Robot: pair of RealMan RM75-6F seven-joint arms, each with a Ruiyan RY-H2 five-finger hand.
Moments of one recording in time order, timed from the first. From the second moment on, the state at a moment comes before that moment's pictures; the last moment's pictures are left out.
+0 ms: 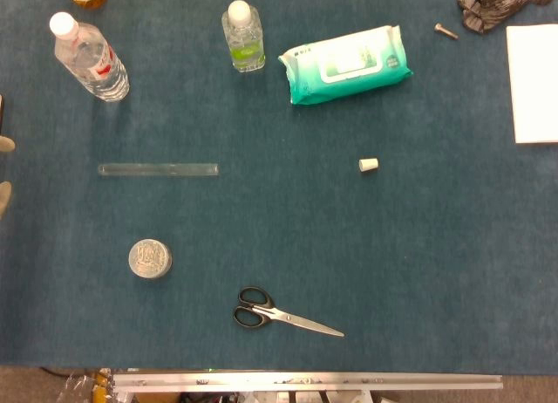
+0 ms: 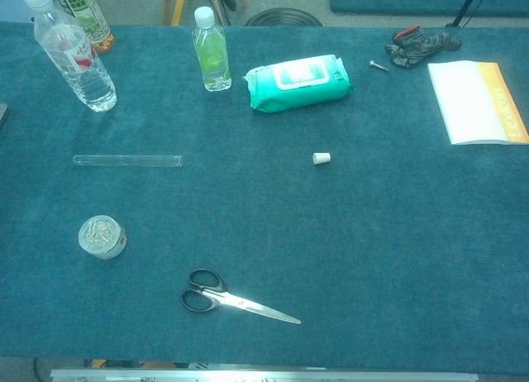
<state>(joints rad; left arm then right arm) -0.18 -1.02 -0.05 -1.70 1.50 1.42 0.13 0.11 -1.07 0.03 -1.64 -1.53 1.42 0.04</state>
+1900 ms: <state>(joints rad) -0.19 -0.99 -0.05 -1.71 1.54 1.42 0.09 0.40 -1.13 0.07 -1.75 -1.51 1.03 -0.11</state>
